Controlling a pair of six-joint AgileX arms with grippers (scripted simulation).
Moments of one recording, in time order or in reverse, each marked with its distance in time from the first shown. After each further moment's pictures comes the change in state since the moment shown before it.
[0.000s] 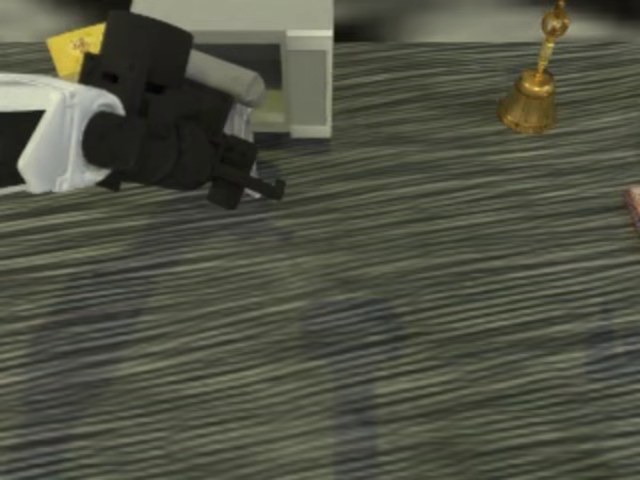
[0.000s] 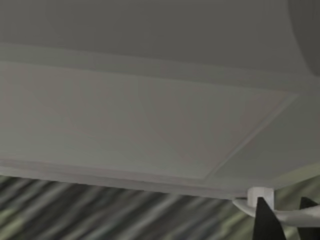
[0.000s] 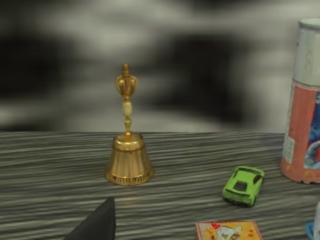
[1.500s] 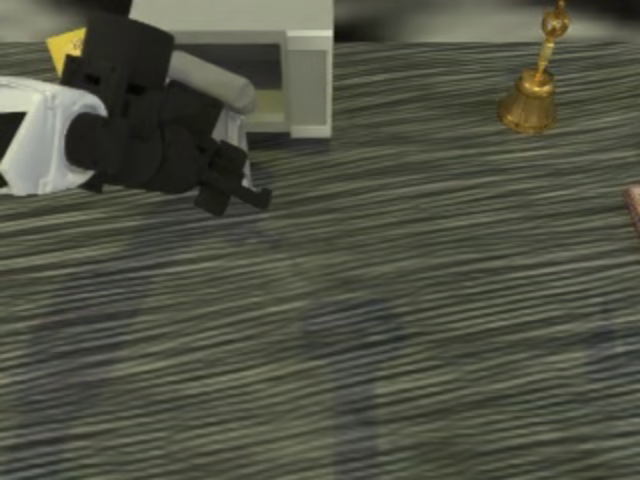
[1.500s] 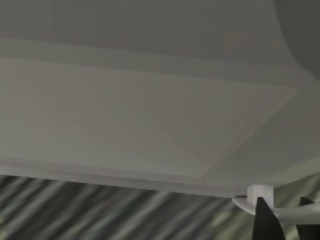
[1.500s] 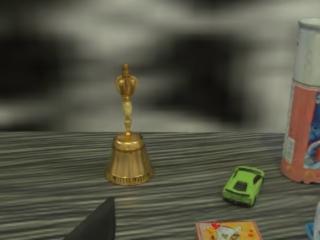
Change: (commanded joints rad) left arm 0.030 -0.021 -0.024 -0.009 0.058 0.071; right arm 0.000 0.000 0.000 0.000 0.000 0.000
